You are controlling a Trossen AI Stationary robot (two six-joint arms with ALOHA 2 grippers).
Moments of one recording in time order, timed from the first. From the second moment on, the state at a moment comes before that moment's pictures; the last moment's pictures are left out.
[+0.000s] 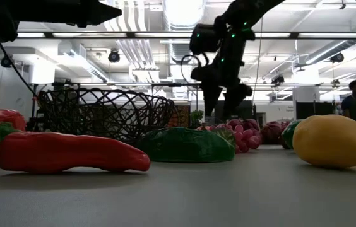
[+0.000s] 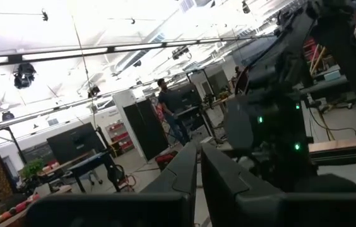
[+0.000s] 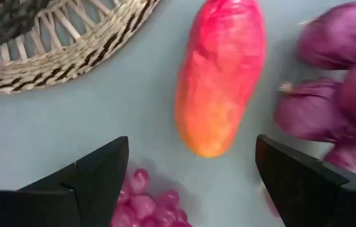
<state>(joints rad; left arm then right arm) -0.16 0.98 0.34 1.08 -0.74 0.70 -0.33 1.86 1.42 -0.83 0.03 0.45</state>
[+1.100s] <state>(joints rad) -0.16 0.98 0.34 1.06 -0.74 0.69 -0.34 1.97 1.45 -0.80 0.11 0.44</state>
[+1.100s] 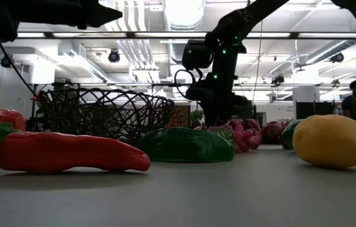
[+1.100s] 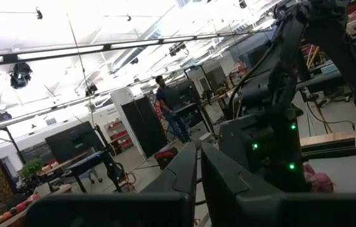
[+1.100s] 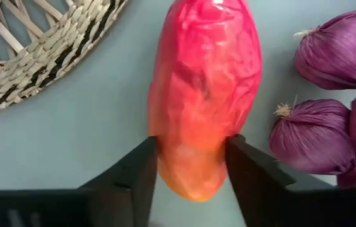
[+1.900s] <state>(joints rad) -0.16 0.98 0.34 1.06 -0.74 0.69 -0.34 1.97 1.44 -0.74 0.10 0.45</state>
